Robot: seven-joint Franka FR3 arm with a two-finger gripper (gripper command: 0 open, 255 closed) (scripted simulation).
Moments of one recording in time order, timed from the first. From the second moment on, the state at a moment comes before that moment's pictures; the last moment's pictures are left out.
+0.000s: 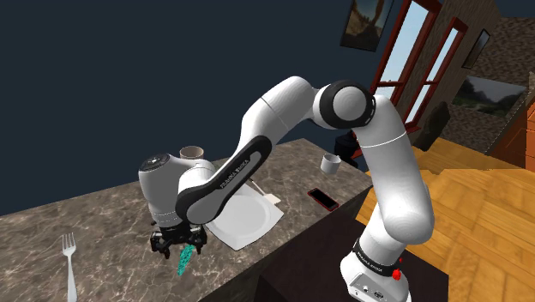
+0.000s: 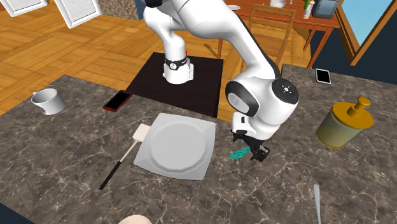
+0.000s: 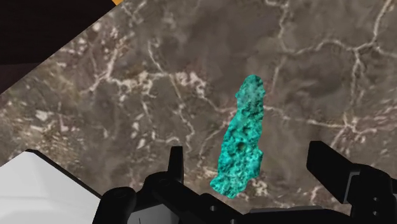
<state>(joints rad) 0.18 0.68 0.59 -1.84 -0.46 2.21 1.71</state>
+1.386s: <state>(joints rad) 0.18 0.61 0.62 -1.93 -0.45 2.31 1.79</state>
